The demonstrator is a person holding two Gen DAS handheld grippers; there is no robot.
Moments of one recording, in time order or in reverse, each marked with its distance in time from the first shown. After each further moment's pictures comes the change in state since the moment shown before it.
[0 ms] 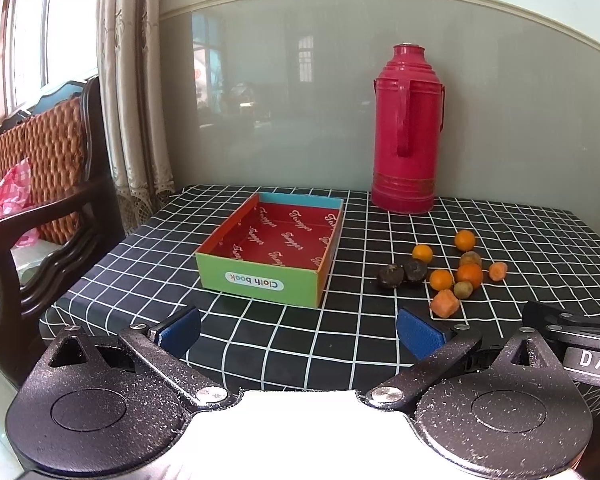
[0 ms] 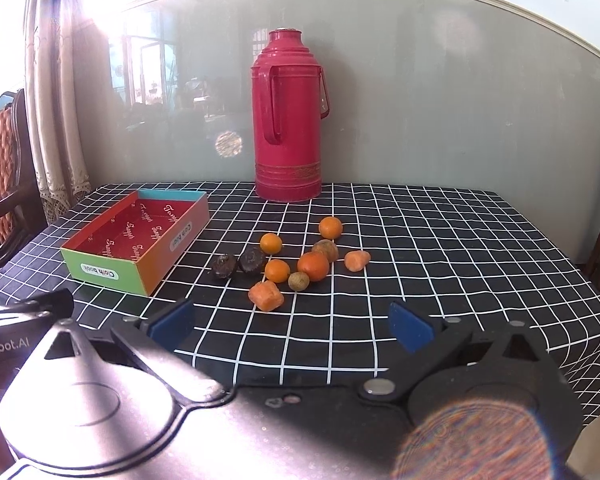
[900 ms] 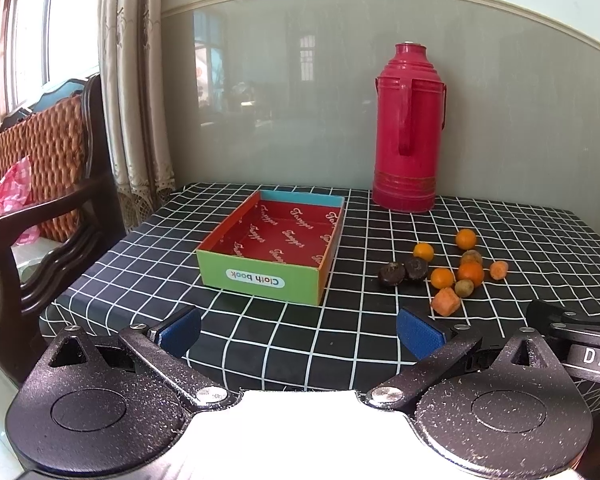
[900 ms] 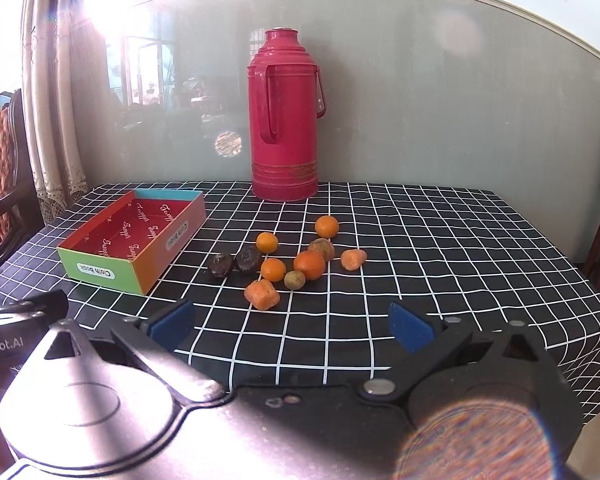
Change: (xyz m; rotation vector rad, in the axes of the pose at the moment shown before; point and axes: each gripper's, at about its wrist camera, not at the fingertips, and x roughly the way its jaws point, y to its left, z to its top) left arm 0.001 0.002 -0.002 -0.007 0.004 -0.001; right arm 0.001 -0.003 -0.001 0.004 0.002 -0.005
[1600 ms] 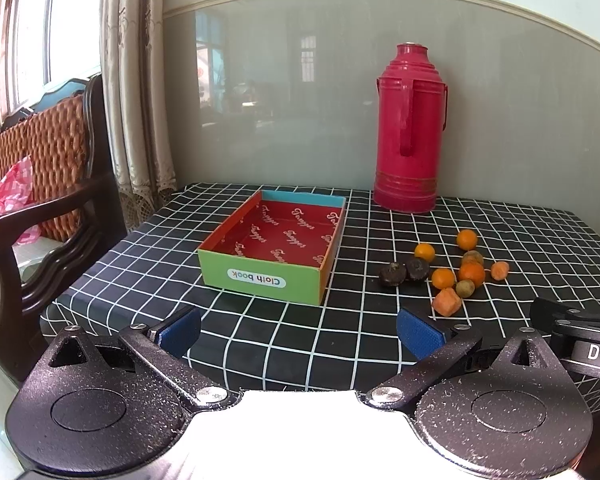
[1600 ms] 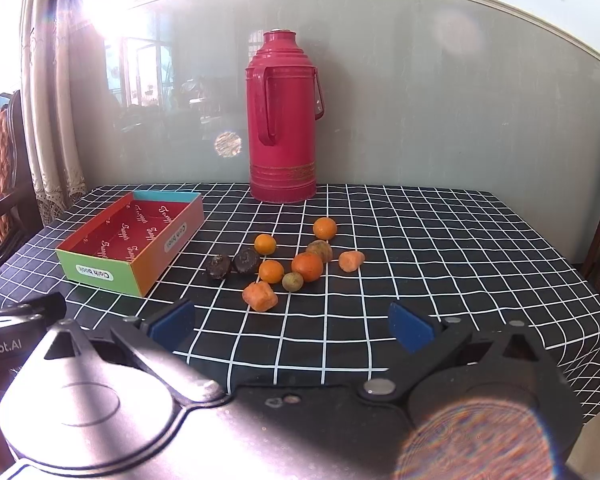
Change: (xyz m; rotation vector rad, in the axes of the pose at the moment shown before) left arm -0.001 0.001 -0.001 -0.002 -0.002 0.001; right arm -0.002 0.000 0.000 0.001 -0.004 -0.006
